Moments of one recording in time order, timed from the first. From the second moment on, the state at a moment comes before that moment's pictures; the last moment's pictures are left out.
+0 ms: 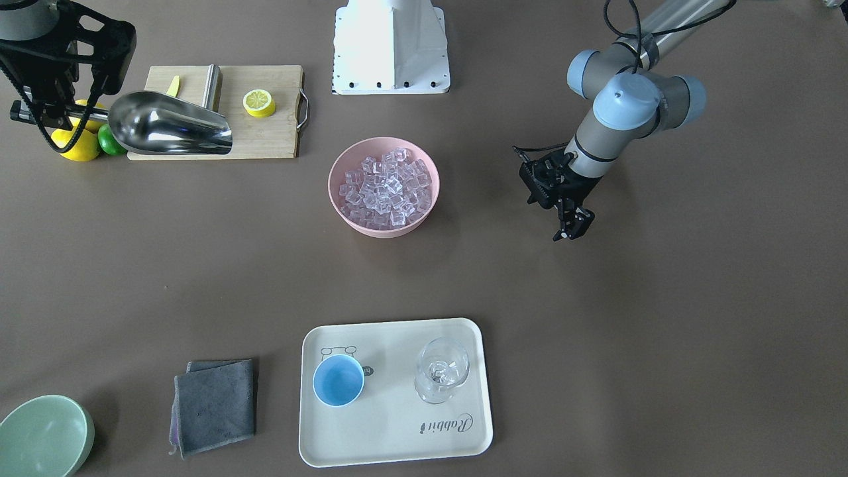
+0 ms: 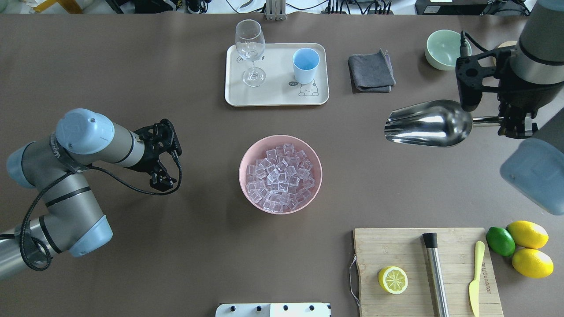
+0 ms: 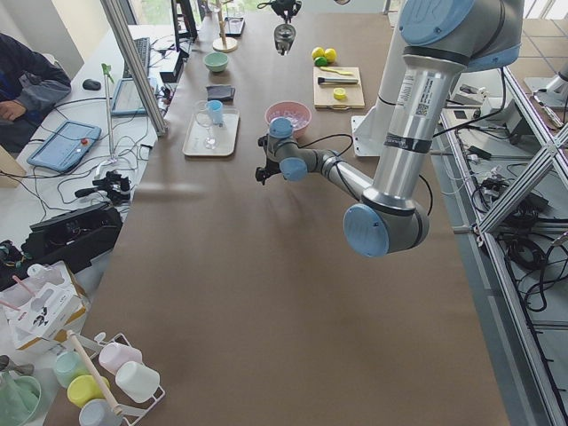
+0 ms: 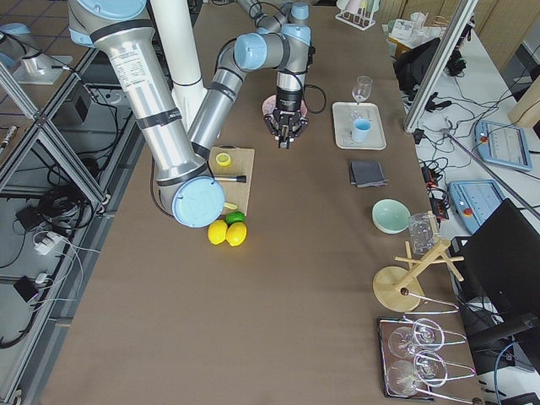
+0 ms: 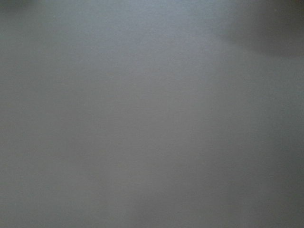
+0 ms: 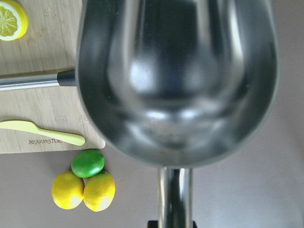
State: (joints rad) left arm -0.64 -1.87 -1.66 -2.07 -1.94 0.00; right arm 0.95 -1.11 2.24 -2.49 1.95 -0.86
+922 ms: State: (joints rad) left arm -0.58 -1.92 -1.59 -2.28 -1.88 -0.02; right arm 0.95 -0.78 1.96 -2.68 1.92 -0.85
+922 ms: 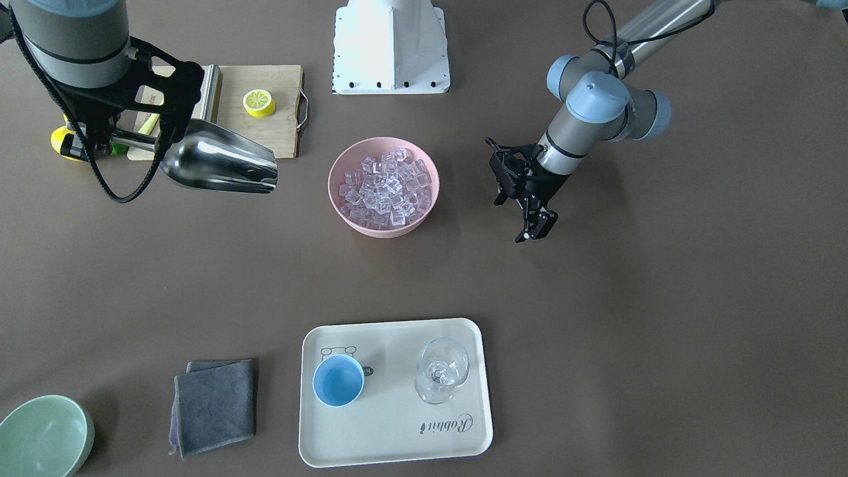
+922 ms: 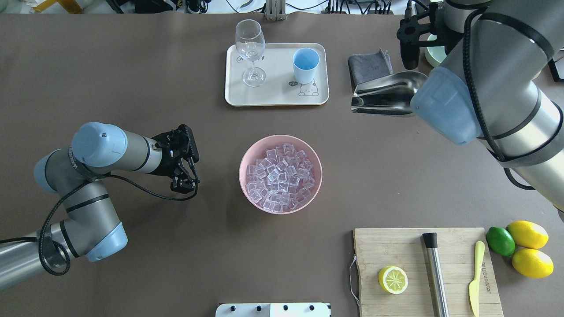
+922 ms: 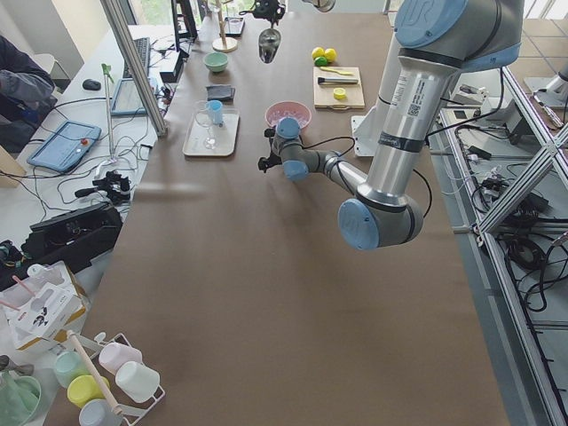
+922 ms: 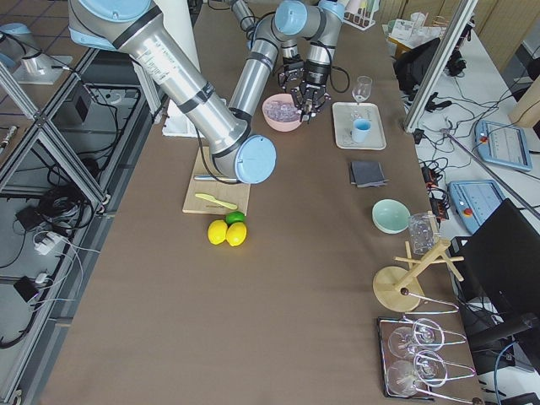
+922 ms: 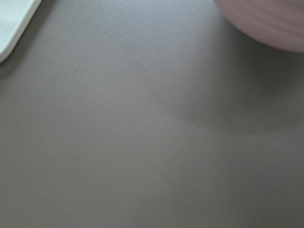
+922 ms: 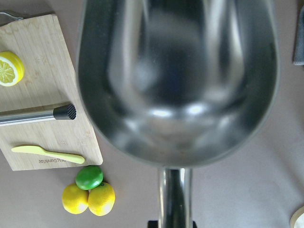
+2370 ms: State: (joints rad) left arm -0.43 -1.90 -1.58 -2.60 -1.77 -0.13; right arm 0.66 -0.65 1.87 -2.87 1.69 -0.75
